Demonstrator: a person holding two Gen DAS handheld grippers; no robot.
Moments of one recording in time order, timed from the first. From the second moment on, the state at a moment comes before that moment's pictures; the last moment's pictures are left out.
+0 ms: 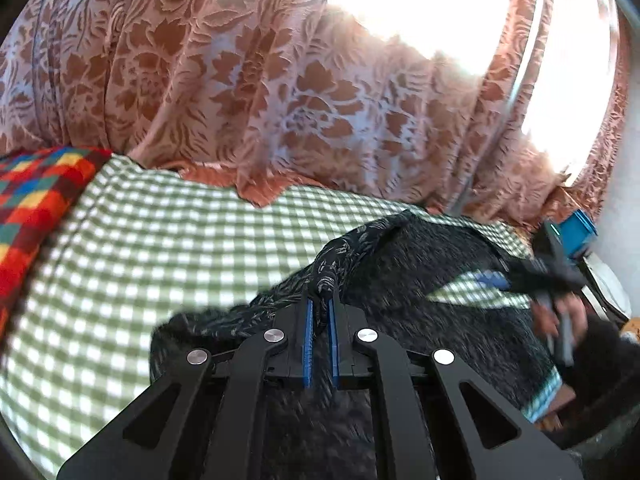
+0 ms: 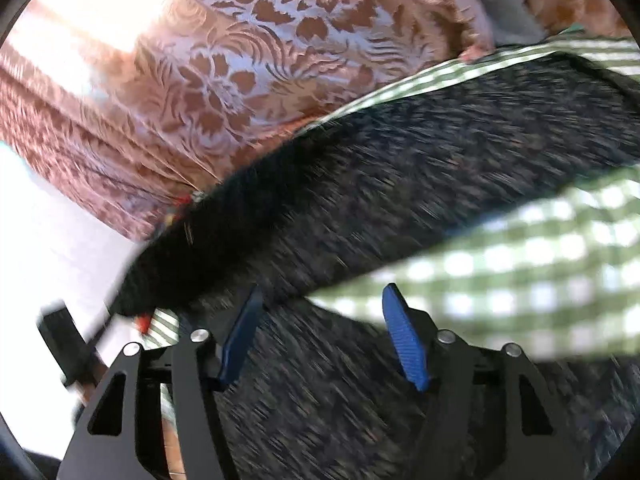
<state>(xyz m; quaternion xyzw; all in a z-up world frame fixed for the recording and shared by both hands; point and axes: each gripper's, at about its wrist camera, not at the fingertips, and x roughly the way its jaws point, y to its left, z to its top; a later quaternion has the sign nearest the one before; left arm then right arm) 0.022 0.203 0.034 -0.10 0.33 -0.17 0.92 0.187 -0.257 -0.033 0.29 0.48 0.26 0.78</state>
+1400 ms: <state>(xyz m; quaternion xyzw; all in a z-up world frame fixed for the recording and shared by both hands) -0.075 0.270 -0.042 -0.23 0.42 0.02 0.88 0.048 -0.243 -0.063 0.22 0.53 0.28 0.76</state>
